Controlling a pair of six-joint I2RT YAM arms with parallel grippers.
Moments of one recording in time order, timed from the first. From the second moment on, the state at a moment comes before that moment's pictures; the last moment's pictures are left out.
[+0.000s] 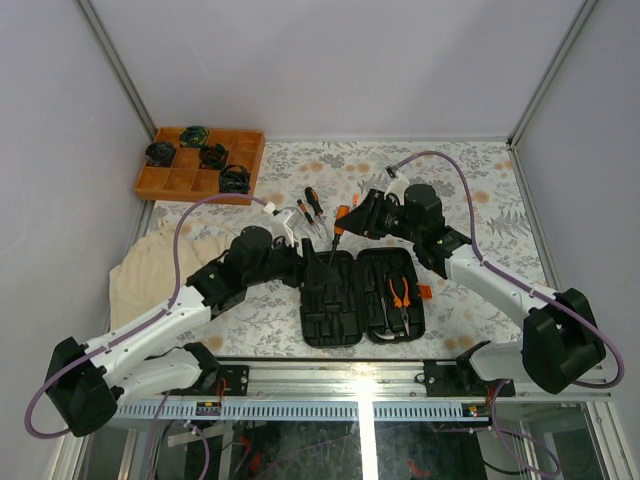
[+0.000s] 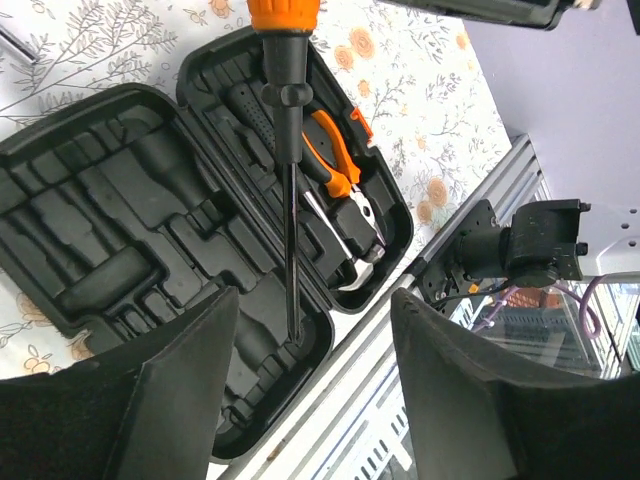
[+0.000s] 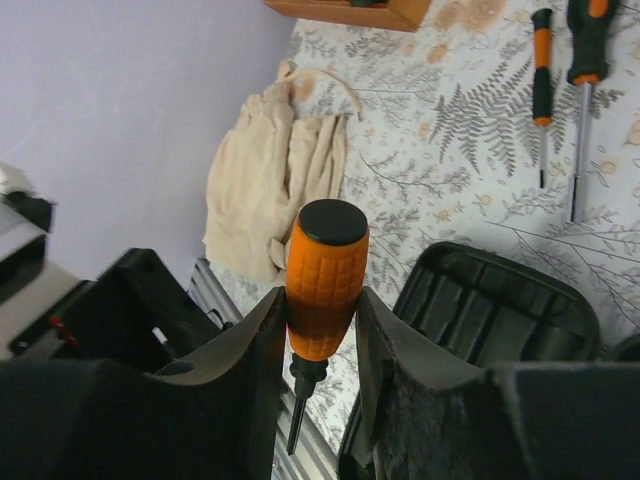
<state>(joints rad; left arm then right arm) -0.73 1.00 0.71 -0.14 0.28 -0.63 0.53 1.34 0.85 0.18 -0.42 0.78</state>
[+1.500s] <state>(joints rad) -0.78 1.06 0.68 -0.04 0.25 -0.73 0.58 1.29 0.81 0.21 -0.39 0.82</state>
